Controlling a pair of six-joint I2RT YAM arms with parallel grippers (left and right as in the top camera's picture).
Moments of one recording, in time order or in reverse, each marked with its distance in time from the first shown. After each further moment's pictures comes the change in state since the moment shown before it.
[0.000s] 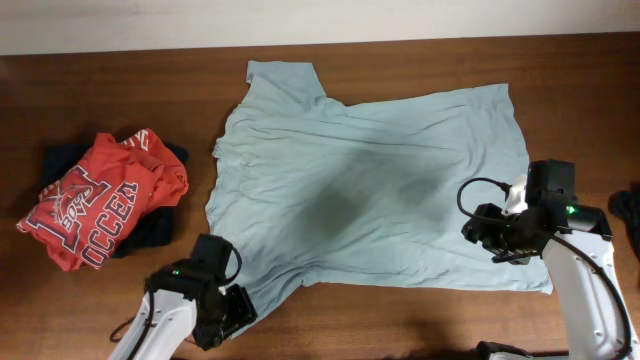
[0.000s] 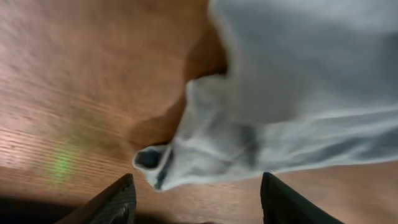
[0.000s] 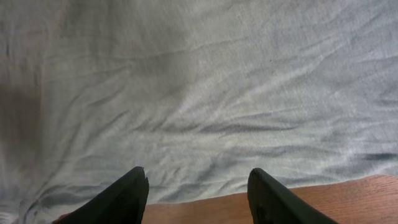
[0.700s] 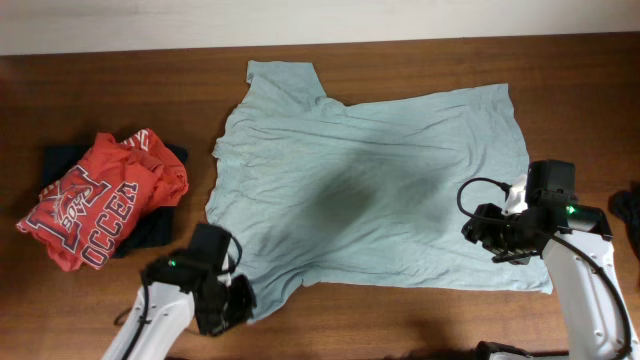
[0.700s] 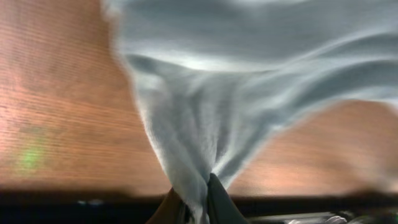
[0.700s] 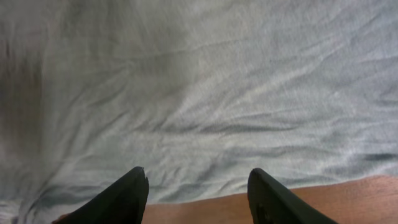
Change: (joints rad) left arm 0.000 0.000 0.113 -0.073 0.117 0.074; right arm 0.000 0.000 0.000 0.000 0.000 0.000
